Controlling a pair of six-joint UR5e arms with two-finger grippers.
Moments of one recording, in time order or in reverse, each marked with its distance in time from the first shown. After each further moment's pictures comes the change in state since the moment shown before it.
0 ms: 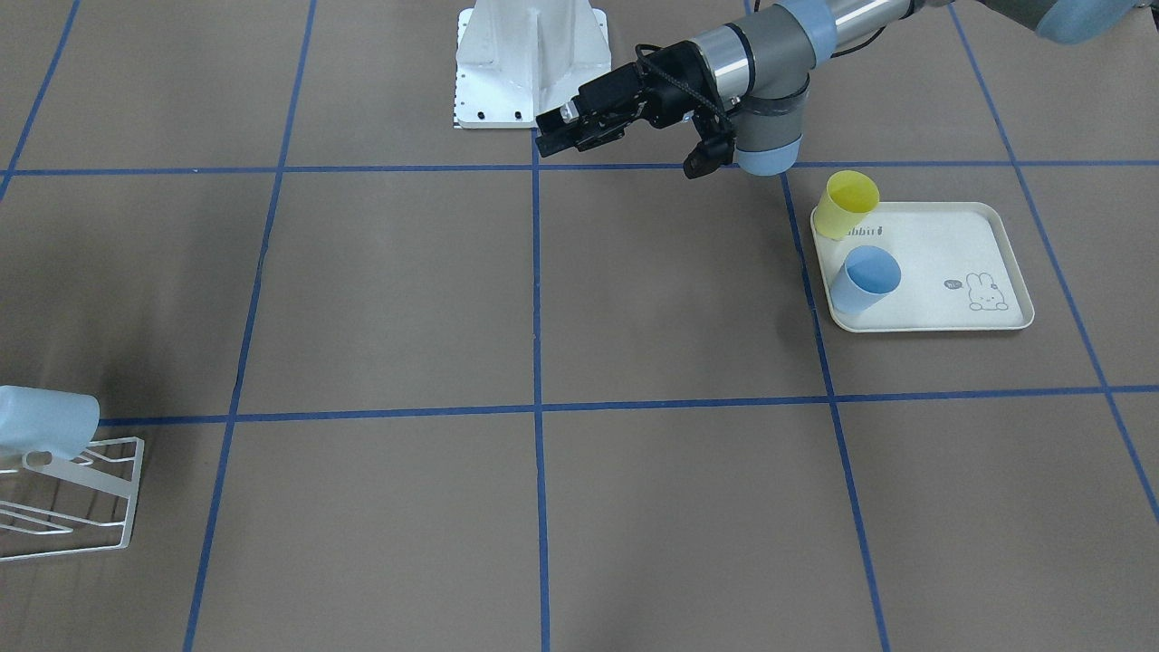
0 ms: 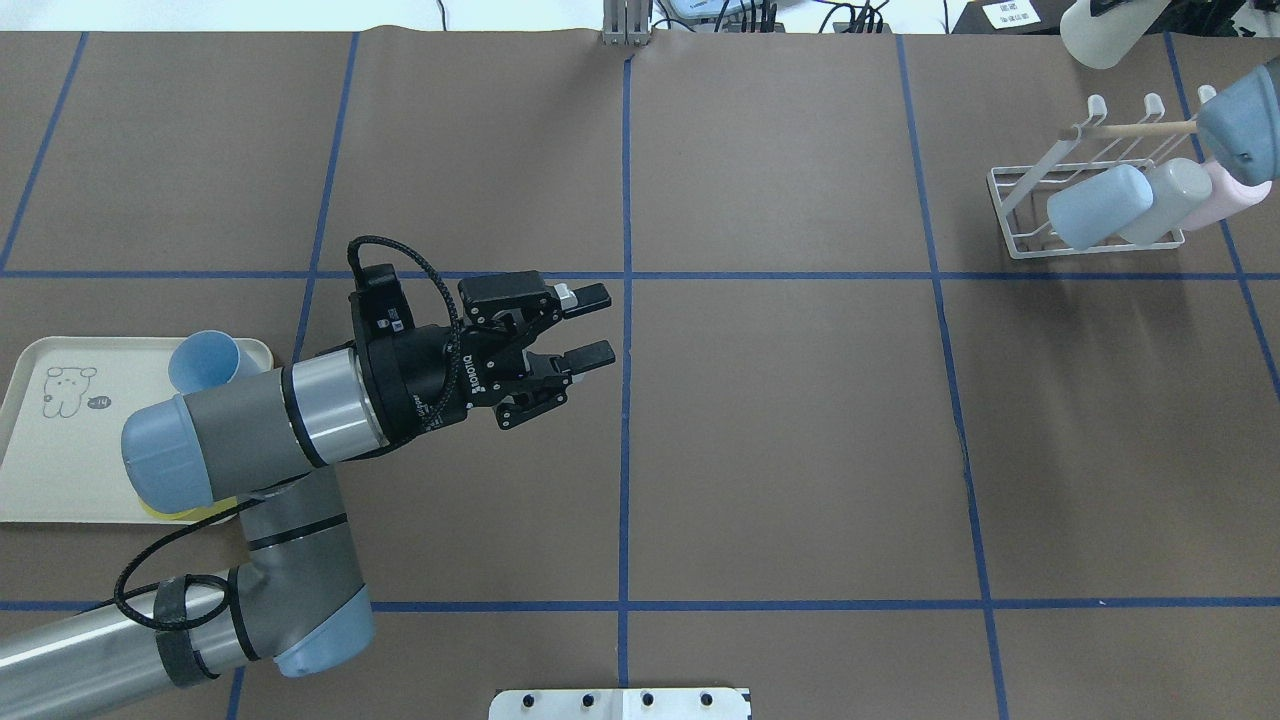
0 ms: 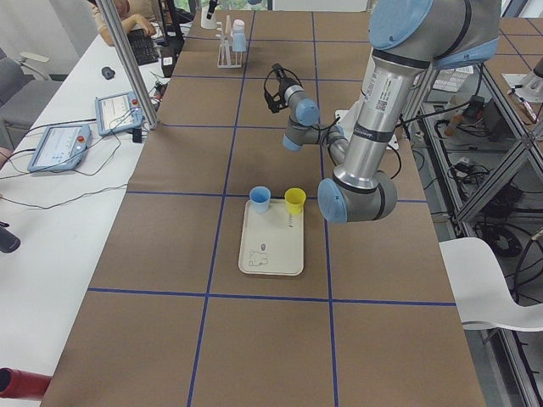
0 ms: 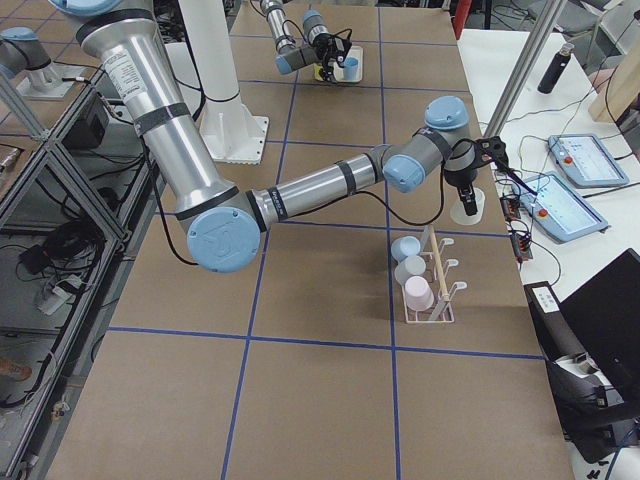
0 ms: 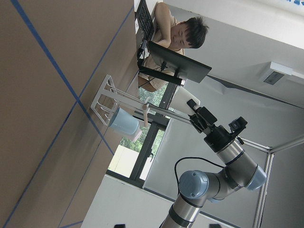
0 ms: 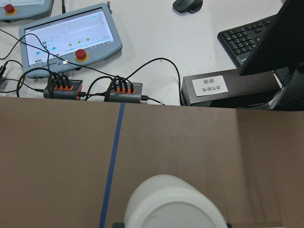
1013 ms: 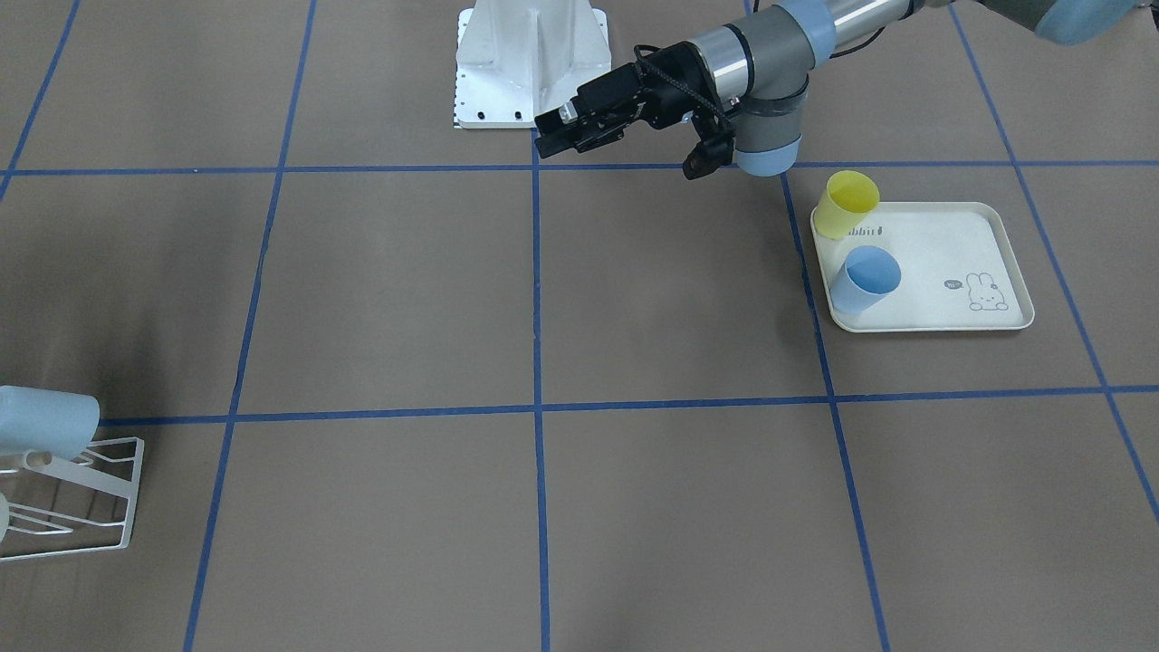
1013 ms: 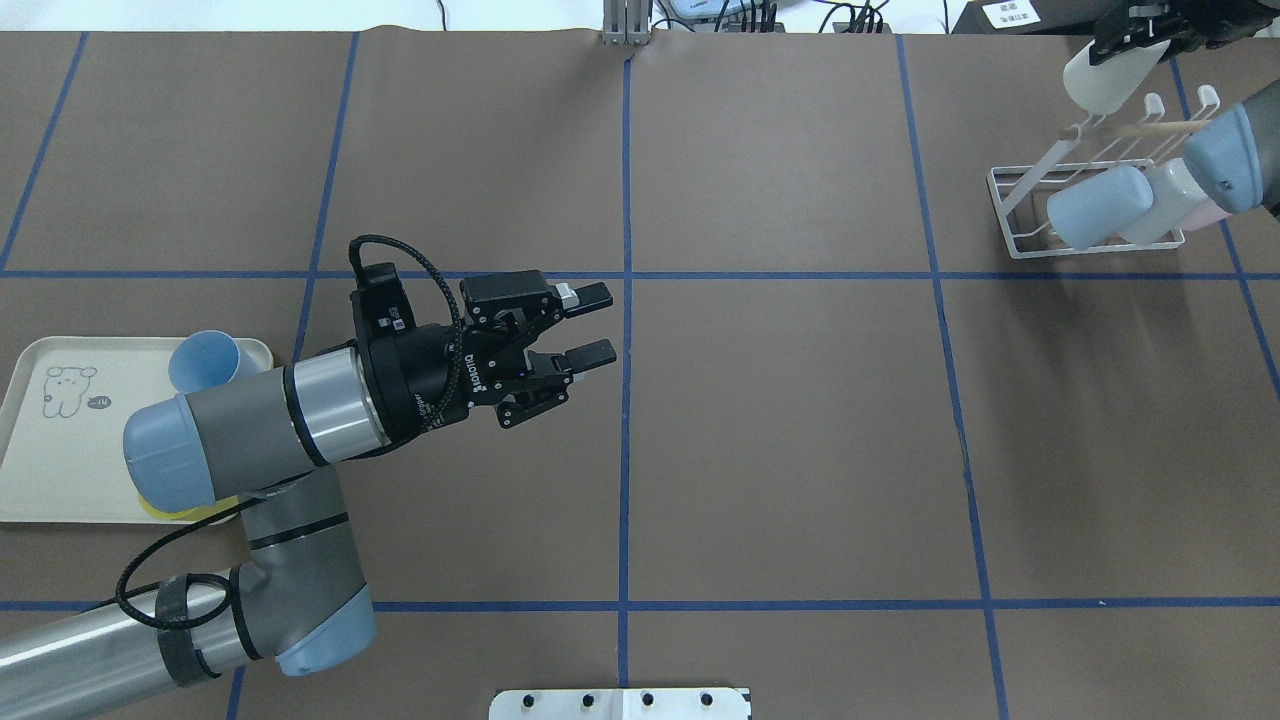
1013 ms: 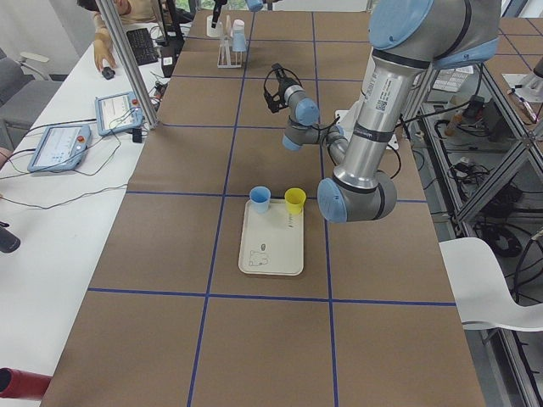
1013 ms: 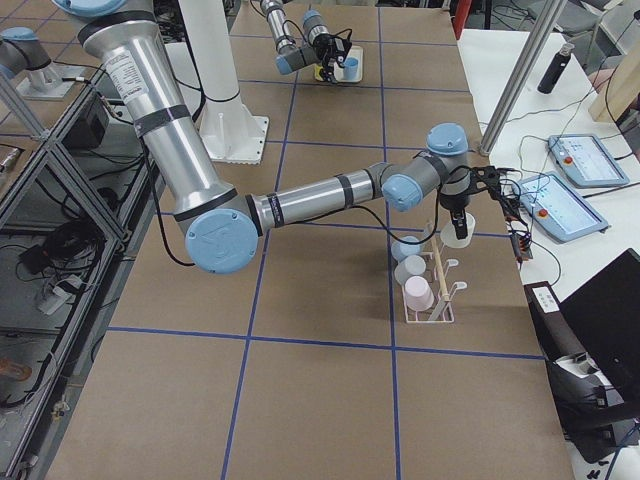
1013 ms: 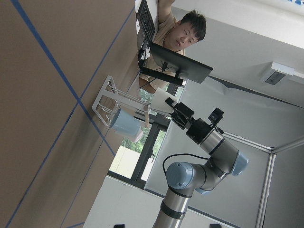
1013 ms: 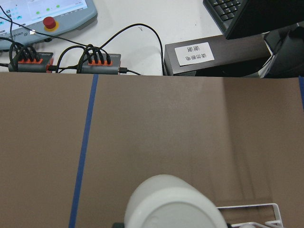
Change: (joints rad) left arm 0.000 -0.002 0.001 0.001 0.000 0.013; right arm -0.029 -0.018 -0.074 0.002 -0.003 0.000
